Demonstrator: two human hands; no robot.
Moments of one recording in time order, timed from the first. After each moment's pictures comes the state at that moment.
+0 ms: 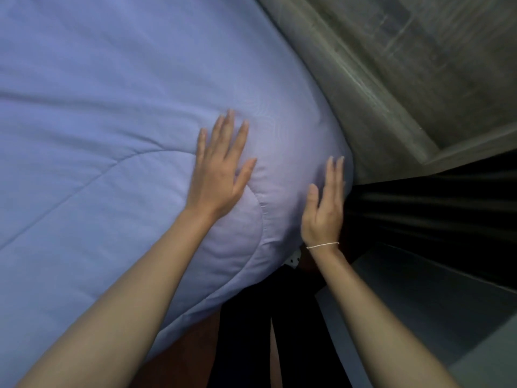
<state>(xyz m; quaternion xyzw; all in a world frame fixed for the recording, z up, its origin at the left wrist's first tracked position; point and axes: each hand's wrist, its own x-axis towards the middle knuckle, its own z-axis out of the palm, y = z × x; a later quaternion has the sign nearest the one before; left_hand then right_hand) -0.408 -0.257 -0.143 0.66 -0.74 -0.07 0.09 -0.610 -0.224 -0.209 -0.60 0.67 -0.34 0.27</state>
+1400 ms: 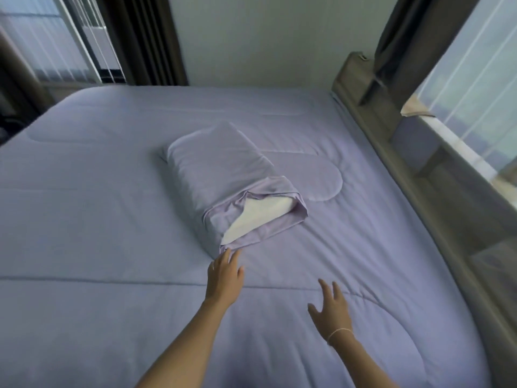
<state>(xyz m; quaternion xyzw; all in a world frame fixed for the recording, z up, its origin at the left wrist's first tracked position) -0.043 0.015 -0.004 0.91 -0.36 -0.08 0.16 -0.267 -0.130 -0.021 -0.83 0.48 0.02 0.28</state>
